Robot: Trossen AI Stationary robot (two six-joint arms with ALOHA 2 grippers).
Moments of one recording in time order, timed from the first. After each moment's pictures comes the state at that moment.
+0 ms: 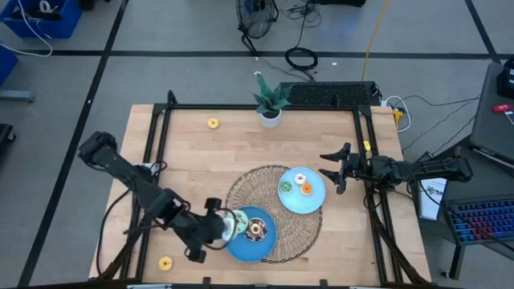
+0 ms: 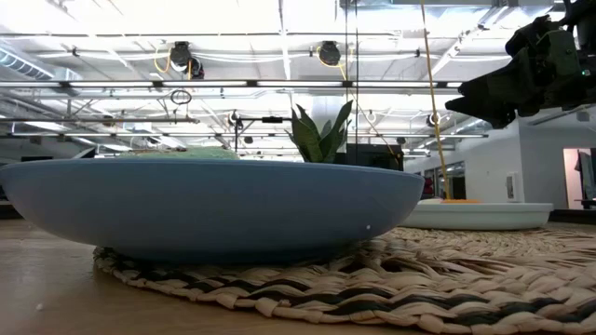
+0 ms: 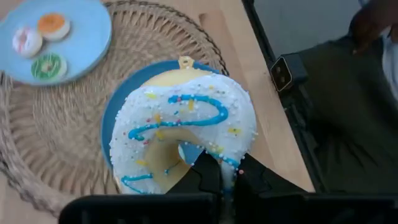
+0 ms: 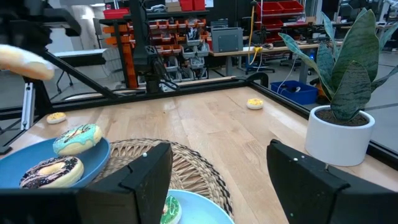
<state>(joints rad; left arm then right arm) -0.64 1.51 1.30 -0.66 -0.22 -0.35 0.08 0.18 0.02 0.13 0.31 0.09</state>
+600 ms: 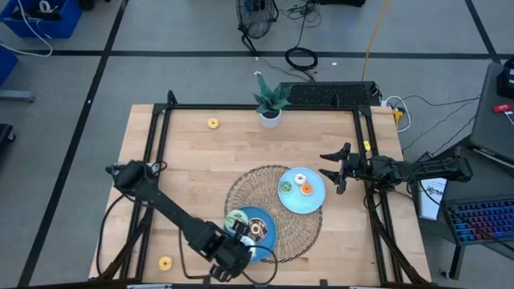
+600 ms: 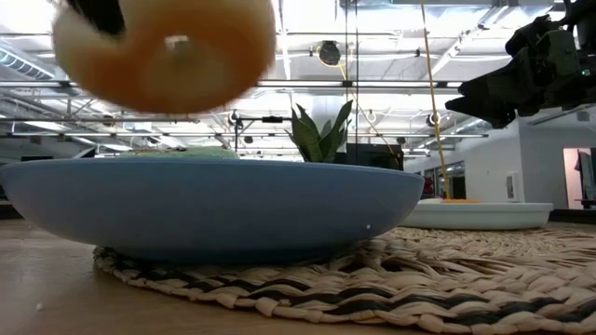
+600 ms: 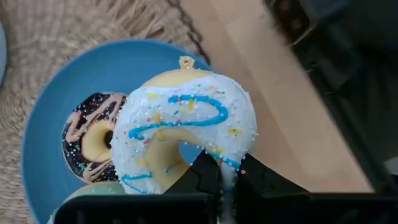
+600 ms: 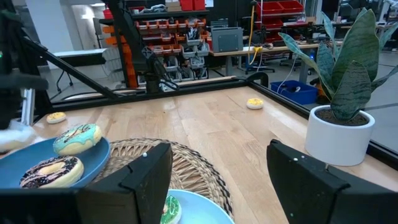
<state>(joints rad) -0.63 1.99 1.61 -0.76 -0.14 -0.11 0.08 0.18 0.02 0.13 0.31 0.09</state>
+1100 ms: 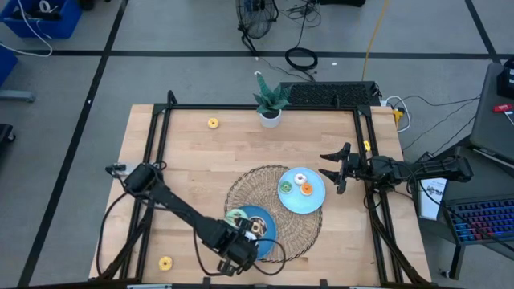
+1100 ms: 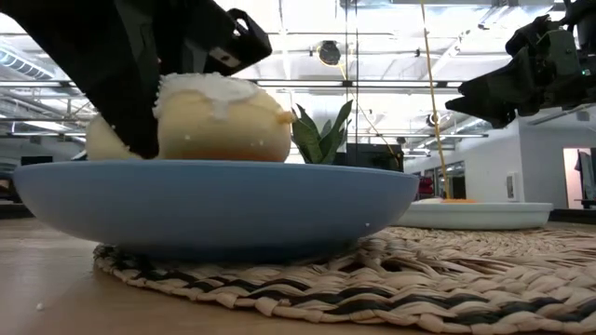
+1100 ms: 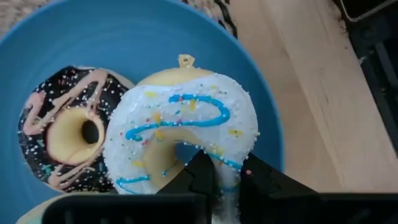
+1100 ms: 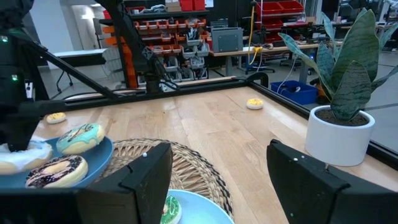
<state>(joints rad) -0.57 2.08 1.61 -0.76 -0.08 -0.16 0.08 0.18 0.02 0.13 0.31 0.09</state>
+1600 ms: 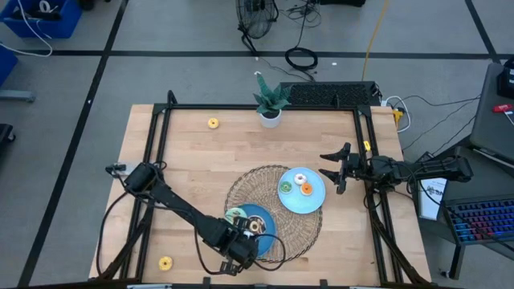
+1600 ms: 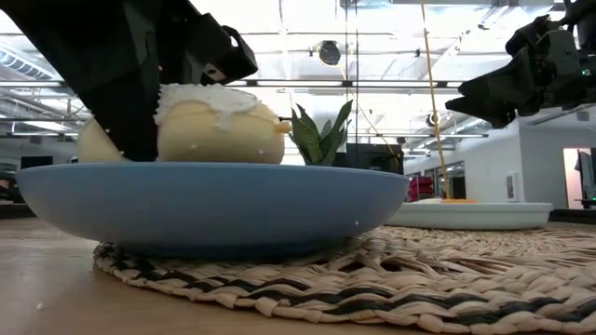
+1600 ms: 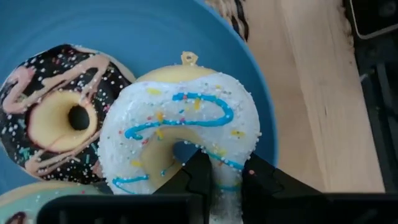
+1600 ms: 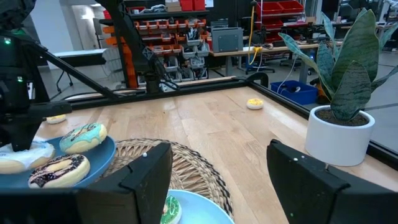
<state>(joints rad) -0.56 2.08 1.60 -0.76 -0.05 -0.31 0.08 0.18 0.02 0.13 0.31 0.09</state>
